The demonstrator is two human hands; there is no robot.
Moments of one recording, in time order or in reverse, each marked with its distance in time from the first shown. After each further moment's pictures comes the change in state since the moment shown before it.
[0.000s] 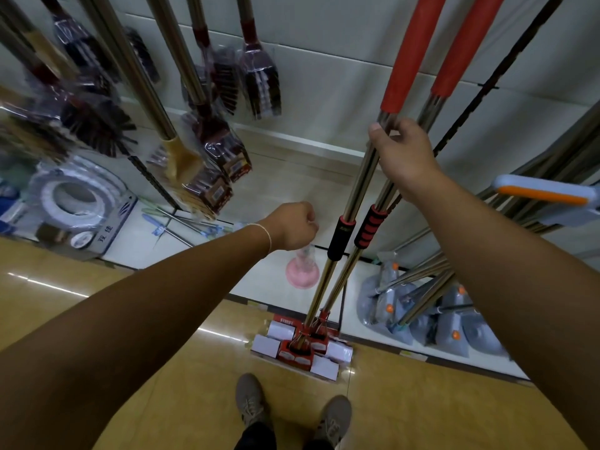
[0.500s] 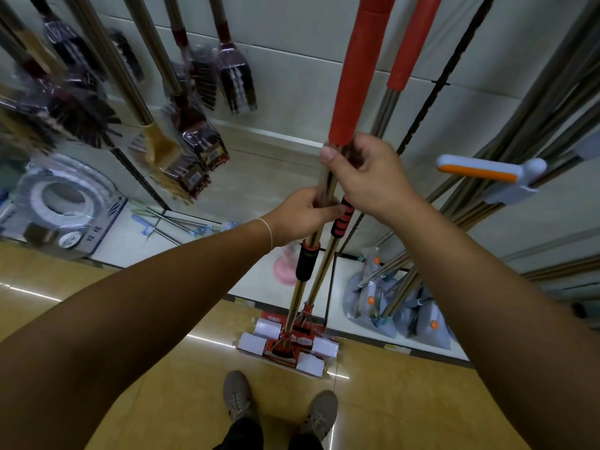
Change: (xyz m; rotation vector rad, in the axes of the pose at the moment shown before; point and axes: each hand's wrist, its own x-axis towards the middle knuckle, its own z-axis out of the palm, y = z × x) left_hand -0.036 0.075 0.017 -0.651 -0.007 0.168; right_hand -0.093 -0.019 -0.025 -0.046 -0.135 -0.269
